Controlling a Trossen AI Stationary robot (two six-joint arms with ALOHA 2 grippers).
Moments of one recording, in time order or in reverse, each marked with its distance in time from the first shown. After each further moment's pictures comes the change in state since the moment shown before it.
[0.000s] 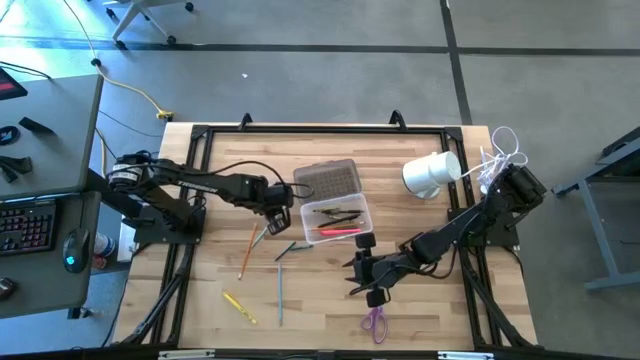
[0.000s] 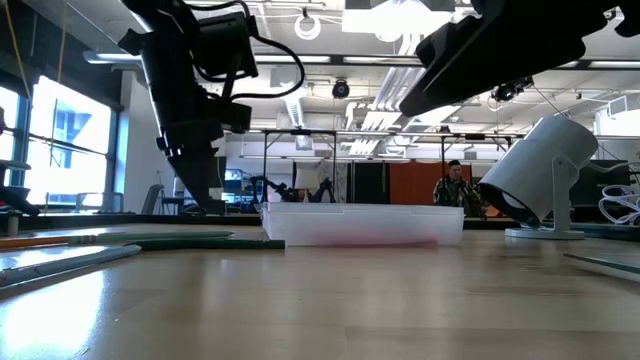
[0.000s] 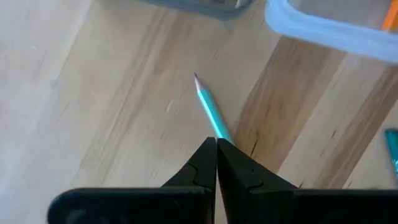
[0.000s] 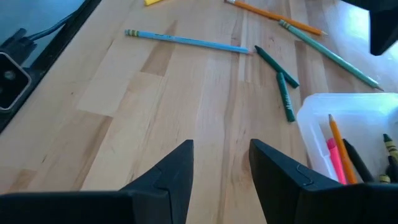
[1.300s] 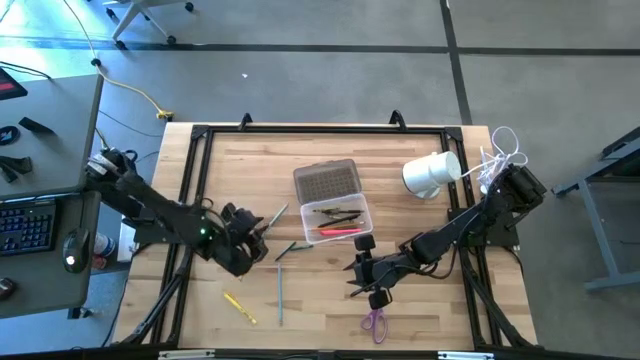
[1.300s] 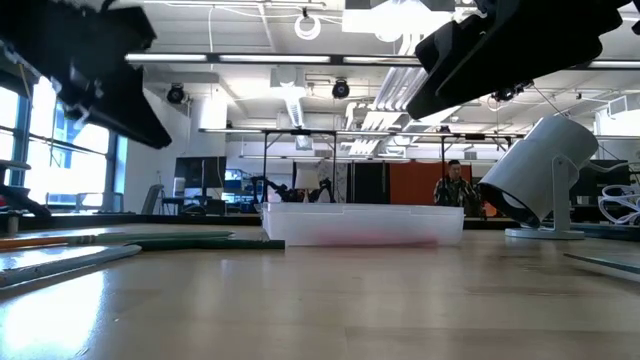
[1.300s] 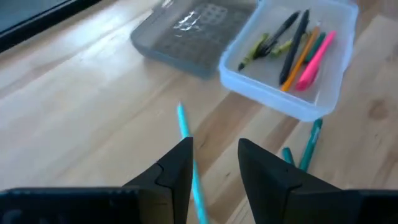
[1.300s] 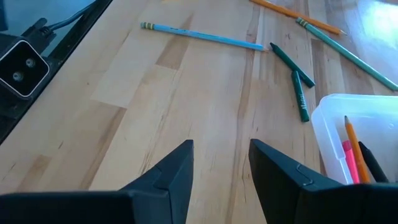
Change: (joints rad) left arm -0.627 -0.261 -0.200 0.015 -0.675 -0.750; right arm 0.001 0.000 0.000 -0.008 -0.051 -0.026
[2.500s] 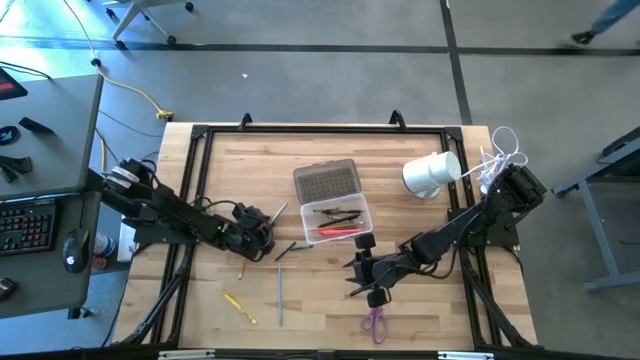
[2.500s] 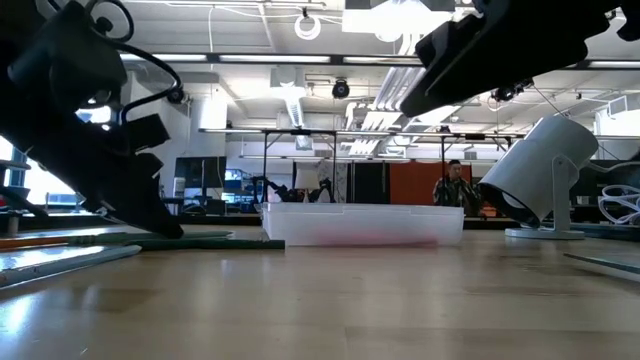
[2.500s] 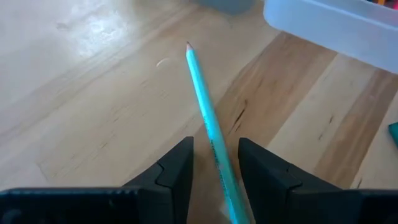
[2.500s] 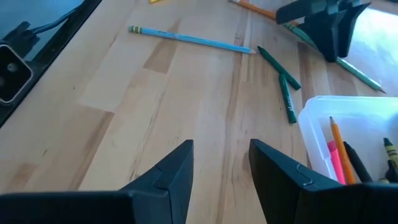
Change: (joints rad) left arm 0.189 0.266 -0.336 0.760 0.121 0.201; right arm 0.000 0.000 -0.001 0.008 0.045 0.000
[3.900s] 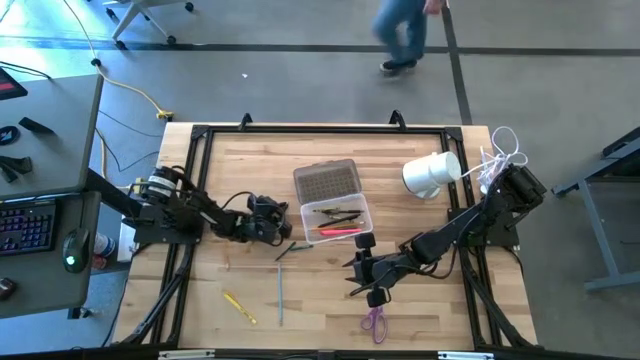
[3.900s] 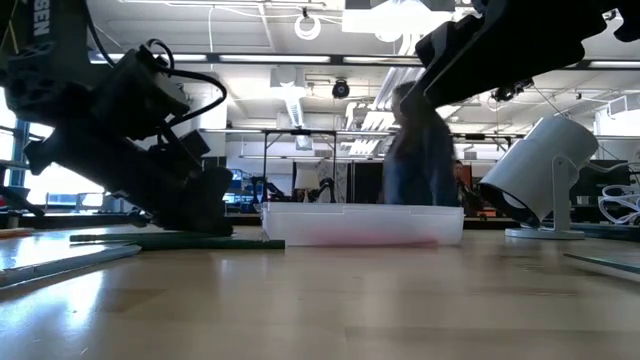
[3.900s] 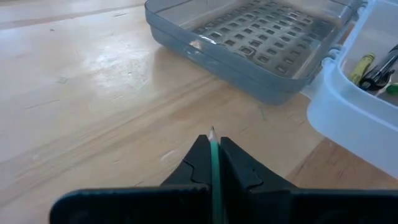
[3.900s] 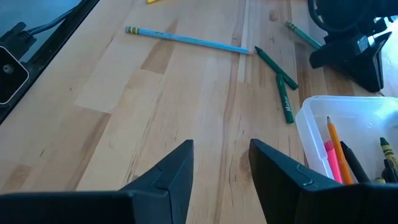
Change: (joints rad) left arm 0.191 0.350 0.043 0.480 -0.070 0.091; right arm 0.000 0.000 0.000 0.000 0.008 0.000
